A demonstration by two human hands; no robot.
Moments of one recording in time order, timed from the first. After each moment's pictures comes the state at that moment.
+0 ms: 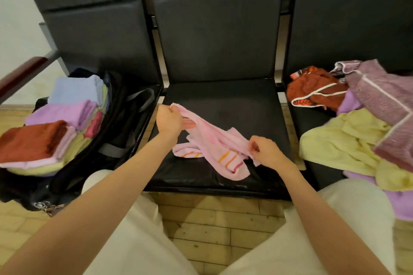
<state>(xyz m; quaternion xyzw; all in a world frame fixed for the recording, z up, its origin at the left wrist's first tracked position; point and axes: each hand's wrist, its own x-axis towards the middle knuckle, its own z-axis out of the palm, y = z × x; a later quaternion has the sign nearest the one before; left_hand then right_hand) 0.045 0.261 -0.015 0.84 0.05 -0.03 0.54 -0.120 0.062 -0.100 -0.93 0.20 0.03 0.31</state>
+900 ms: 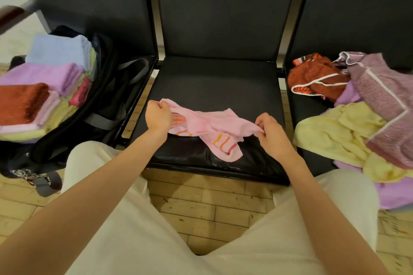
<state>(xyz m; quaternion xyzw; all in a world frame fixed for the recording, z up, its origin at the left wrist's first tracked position) 0.025 0.296 -0.054 0.82 0.09 -0.04 0.57 -0.141 0.065 -0.085 -0.94 0.21 -0.07 0.25</state>
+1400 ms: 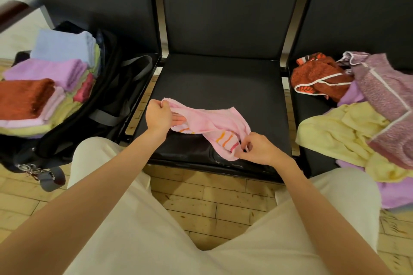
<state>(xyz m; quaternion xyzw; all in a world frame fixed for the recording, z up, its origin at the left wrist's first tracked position) 0.023 0.312 -0.053 0.82 0.08 -0.06 0.57 -0.141 0.097 -0.094 -0.93 0.14 0.12 0.32</state>
